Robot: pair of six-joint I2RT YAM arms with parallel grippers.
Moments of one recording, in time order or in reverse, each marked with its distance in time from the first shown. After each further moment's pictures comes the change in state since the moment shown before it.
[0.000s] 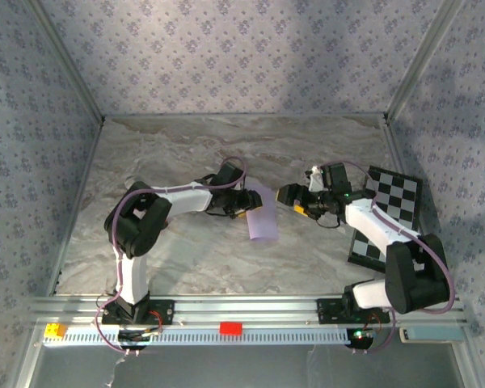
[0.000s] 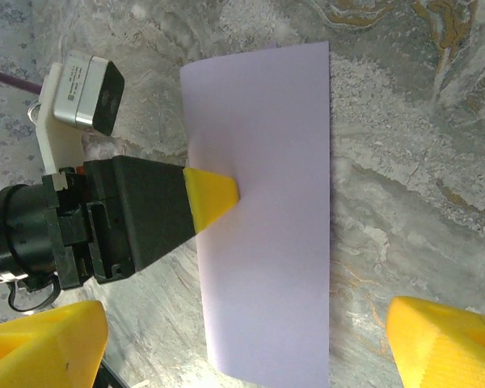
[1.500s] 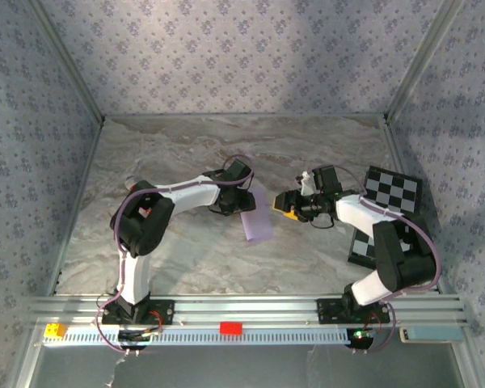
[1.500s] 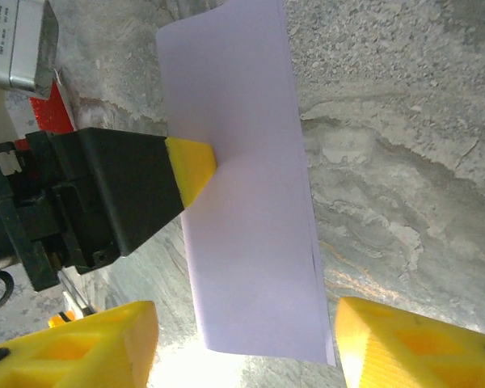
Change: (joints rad) left arm -0.043 0.044 0.164 -0.324 -0.256 0.106; right arm 0.023 0.151 -0.008 0.079 -0.098 -0.013
